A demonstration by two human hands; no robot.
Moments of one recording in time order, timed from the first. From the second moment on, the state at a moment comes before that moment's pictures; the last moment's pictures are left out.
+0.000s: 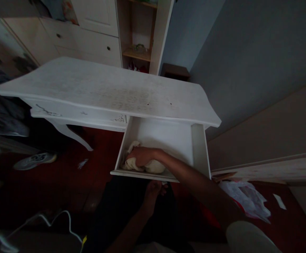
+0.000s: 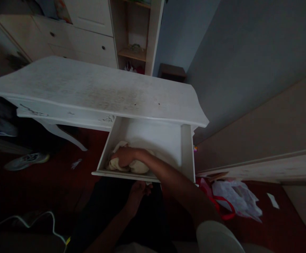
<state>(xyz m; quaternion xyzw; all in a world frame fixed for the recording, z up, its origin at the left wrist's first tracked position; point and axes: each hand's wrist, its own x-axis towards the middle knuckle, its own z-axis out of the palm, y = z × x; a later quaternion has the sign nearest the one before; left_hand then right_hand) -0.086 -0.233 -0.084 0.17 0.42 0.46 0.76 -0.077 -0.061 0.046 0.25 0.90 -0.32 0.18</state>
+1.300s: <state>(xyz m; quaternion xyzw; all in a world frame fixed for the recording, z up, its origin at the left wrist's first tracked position) -0.093 -0.229 -0.089 0.24 0.45 0.45 0.73 0.109 -0.102 0.046 0.63 0.75 -0.12 0.16</state>
